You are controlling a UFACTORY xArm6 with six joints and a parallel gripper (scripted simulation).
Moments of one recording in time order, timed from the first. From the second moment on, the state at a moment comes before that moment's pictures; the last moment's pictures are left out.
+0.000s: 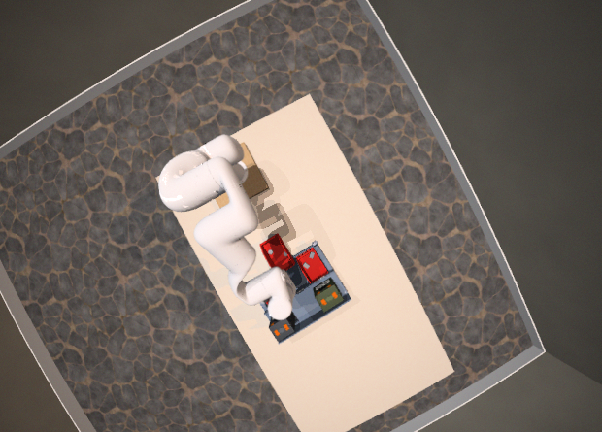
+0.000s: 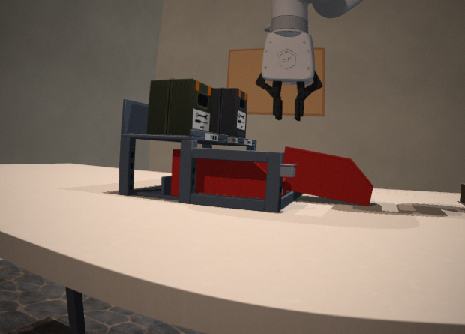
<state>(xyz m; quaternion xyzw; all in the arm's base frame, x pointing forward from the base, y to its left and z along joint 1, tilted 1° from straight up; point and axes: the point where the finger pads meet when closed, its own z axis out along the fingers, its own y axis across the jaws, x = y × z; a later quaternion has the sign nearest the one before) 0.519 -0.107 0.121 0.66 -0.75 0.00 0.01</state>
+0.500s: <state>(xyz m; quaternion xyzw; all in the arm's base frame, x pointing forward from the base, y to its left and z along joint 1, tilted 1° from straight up) 0.480 -0.102 0.111 0.66 -0.76 0.00 0.01</state>
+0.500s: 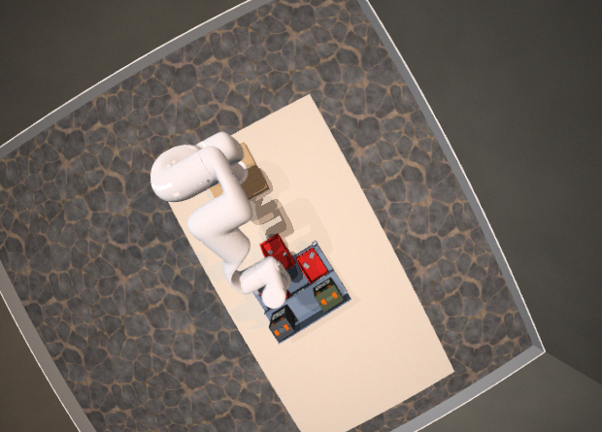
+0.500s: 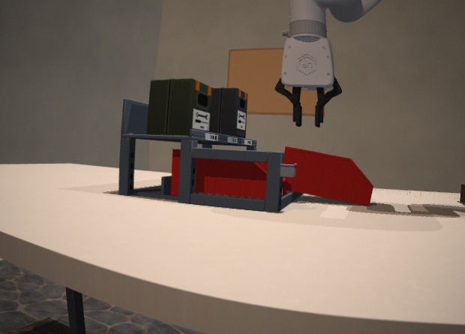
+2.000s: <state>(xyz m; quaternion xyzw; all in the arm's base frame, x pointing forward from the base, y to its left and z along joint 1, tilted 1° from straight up) 0.369 -0.087 0.089 0.66 -0.75 0.00 0.01</state>
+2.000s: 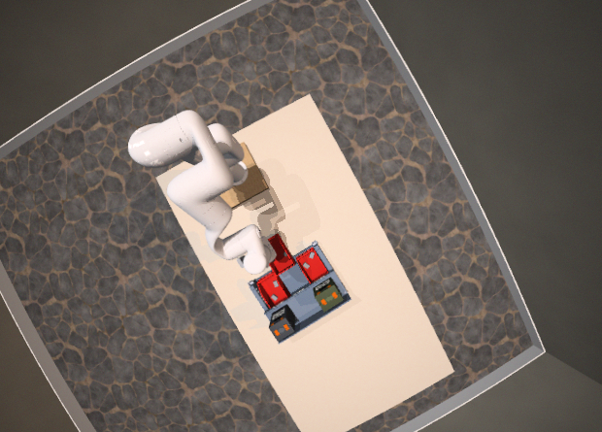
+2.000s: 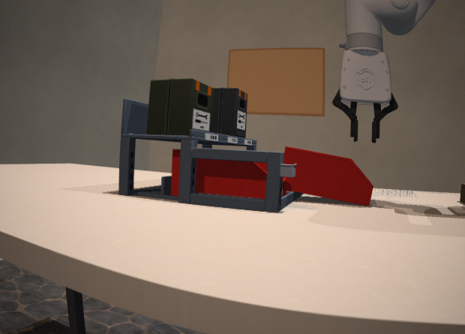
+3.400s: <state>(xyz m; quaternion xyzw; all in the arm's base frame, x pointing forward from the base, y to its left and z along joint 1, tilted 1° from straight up) 0.350 -0.084 0.085 0.66 -0.75 0.00 0.01</state>
